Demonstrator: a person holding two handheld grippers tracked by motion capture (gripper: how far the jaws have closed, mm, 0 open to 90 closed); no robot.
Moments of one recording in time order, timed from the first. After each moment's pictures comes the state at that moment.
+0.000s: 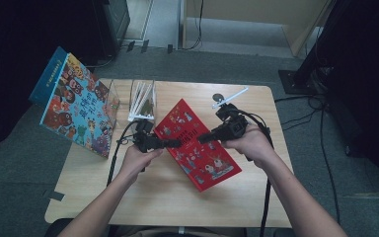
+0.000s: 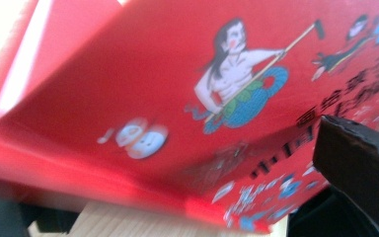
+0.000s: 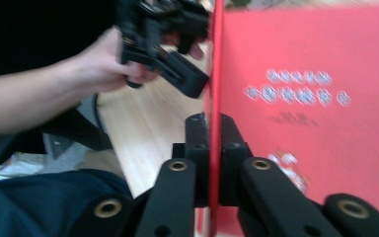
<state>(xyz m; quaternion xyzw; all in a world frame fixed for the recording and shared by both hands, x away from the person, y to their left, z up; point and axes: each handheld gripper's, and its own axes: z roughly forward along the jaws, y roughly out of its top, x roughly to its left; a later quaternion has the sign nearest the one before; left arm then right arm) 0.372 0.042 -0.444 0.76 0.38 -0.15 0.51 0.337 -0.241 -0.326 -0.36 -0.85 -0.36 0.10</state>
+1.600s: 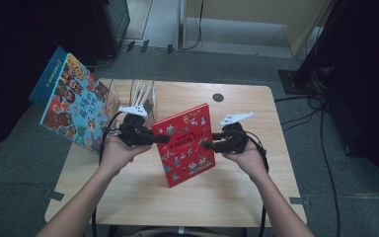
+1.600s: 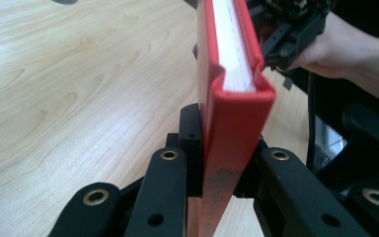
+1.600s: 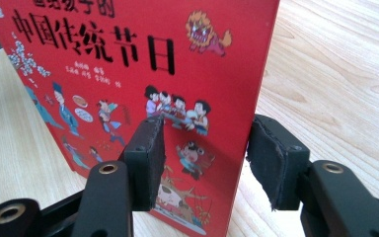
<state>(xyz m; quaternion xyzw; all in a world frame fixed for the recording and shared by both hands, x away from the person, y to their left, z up) 0.350 0.059 -0.371 0.84 0.28 -0.08 0.46 0.344 -0.268 -0.420 -0.36 -0.83 -0.41 -0.04</state>
